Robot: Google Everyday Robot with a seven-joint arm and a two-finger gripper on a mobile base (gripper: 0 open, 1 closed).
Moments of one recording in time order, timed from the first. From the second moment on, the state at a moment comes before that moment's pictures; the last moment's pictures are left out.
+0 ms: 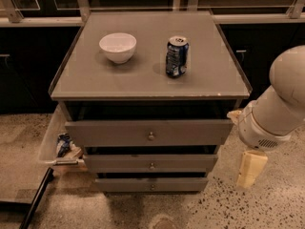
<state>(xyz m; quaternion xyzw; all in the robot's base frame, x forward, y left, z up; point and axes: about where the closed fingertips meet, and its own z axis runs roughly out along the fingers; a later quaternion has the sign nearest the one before) 0.408 -0.214 0.792 -0.63 0.77 0.01 0.11</state>
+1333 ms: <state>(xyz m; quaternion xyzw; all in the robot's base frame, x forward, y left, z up) 0.434 -0.217 0.658 -0.62 0.77 0.04 0.15</state>
